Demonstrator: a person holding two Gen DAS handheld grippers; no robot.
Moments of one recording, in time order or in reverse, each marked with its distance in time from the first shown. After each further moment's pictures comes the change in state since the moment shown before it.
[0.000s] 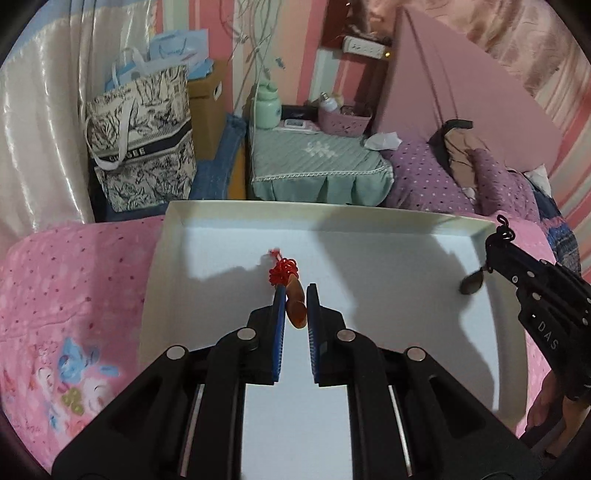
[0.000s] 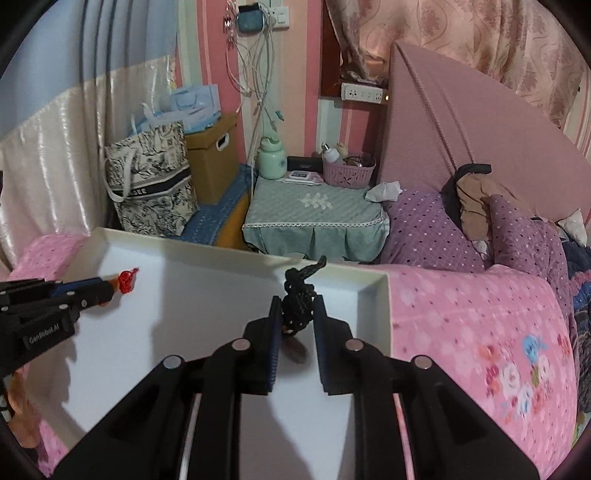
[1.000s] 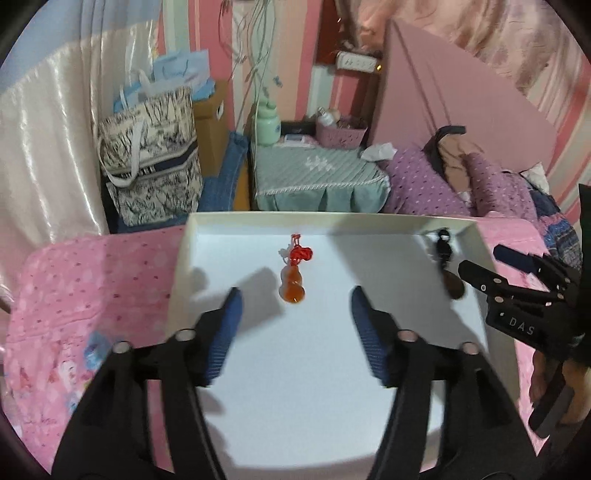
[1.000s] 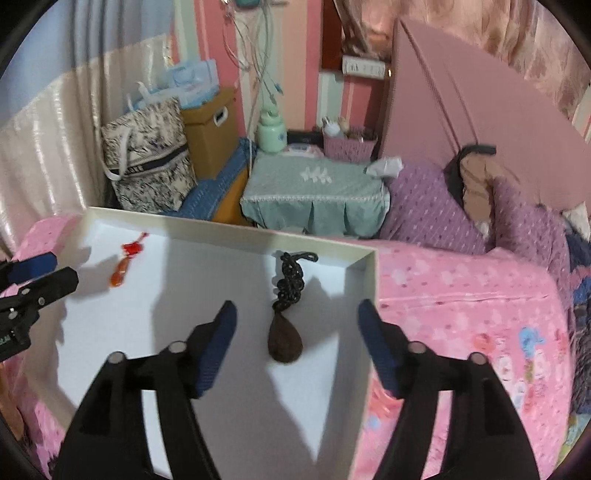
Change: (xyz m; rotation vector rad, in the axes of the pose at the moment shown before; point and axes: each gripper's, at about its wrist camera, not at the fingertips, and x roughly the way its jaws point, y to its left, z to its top) left arm -0.052 -0.012 -0.012 0.050 -0.076 0.016; right arm -0.012 -0.016 -0.004 -0.028 0.088 0.013
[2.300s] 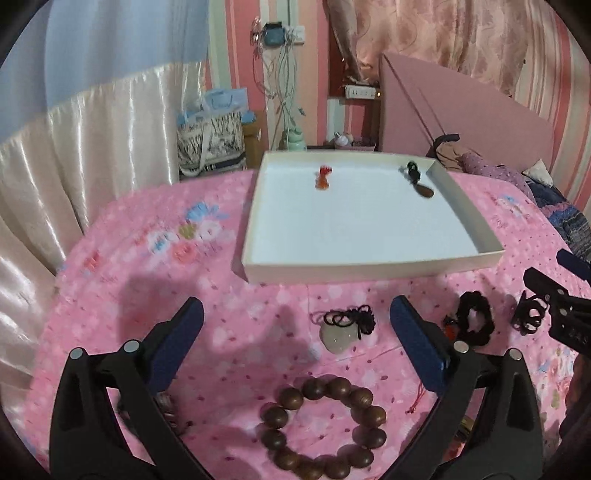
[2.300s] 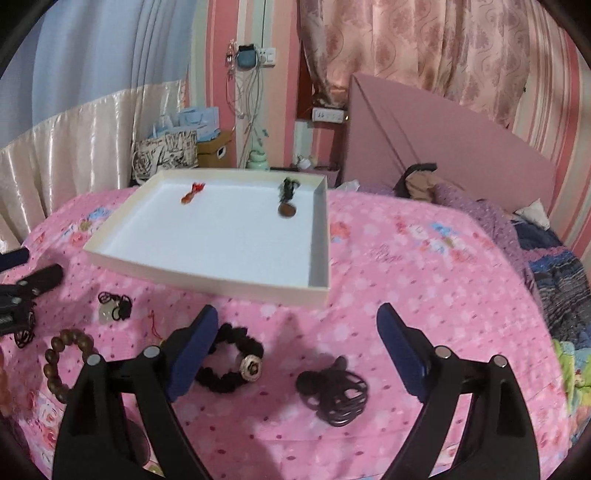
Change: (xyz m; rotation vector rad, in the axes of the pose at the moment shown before) left arm -0.122 0.007 -0.190 0.010 -0.170 0.113; right arm -0.154 0.013 -0.192 0.054 -0.215 -0.097
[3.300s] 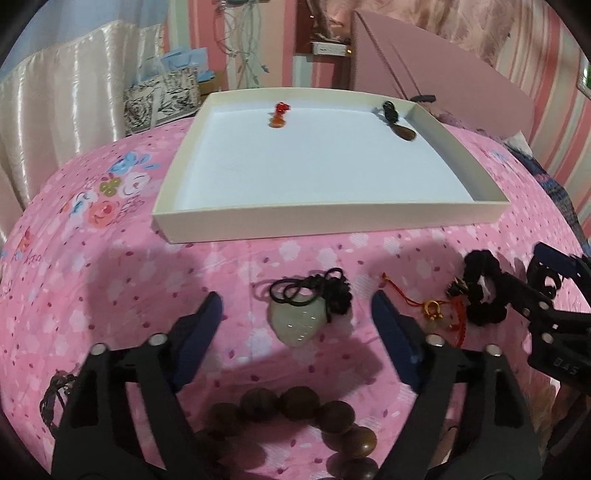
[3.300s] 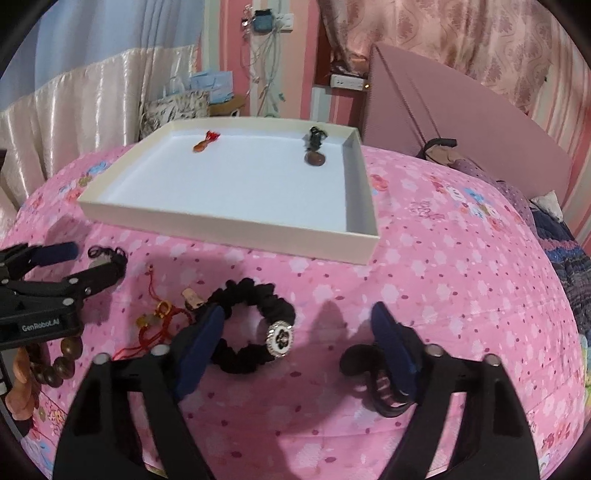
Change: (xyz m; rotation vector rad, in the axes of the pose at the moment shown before) left arm 0.067 -0.030 -0.016 0.064 0.129 -0.126; right arm 0.039 0.028 -0.031 -0.051 0.114 0.036
